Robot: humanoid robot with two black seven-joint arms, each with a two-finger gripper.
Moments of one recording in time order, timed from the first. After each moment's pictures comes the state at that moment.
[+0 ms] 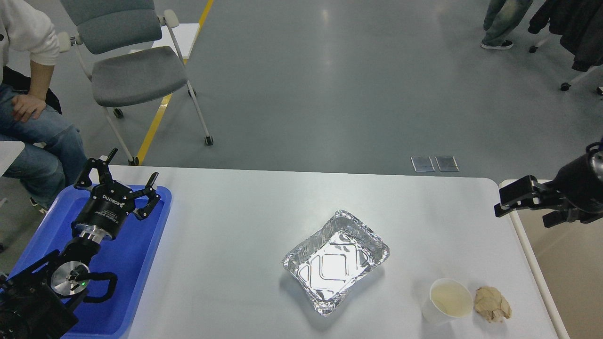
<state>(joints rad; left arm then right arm) -0.51 0.40 -0.78 -0.44 -0.04 -0.79 -0.51 2.07 -0.70 -1.37 1.37 -0.46 0.52 0.26</state>
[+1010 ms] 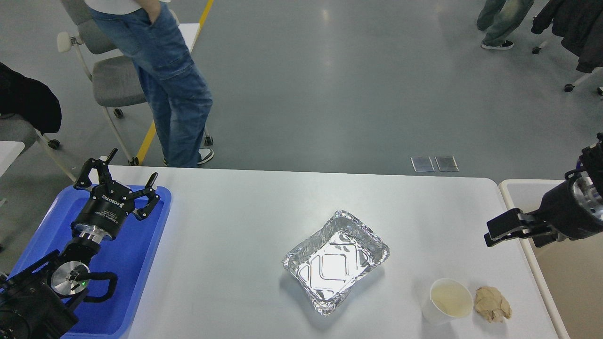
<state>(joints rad) -0.51 0.40 -0.78 -0.44 -0.04 -0.79 -0.51 2.09 -0.68 -1.35 1.55 -0.60 0.40 0.23</state>
